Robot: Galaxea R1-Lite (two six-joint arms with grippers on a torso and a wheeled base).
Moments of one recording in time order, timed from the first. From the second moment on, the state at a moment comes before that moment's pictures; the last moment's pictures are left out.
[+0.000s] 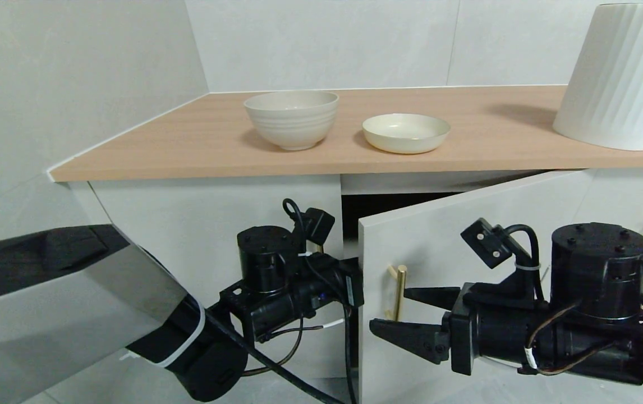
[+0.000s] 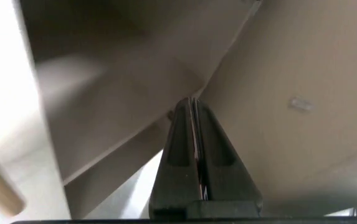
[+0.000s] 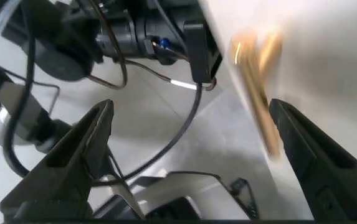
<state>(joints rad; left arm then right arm) -0.65 2.11 -0.79 -1.21 -0.27 -0.31 0.74 1.64 -0.55 -0.85 0.36 0.32</state>
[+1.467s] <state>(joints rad) -0.69 2.06 -0.76 -1.20 -0.27 -0.31 0.68 1.39 -0.45 -0.69 0.34 0.27</state>
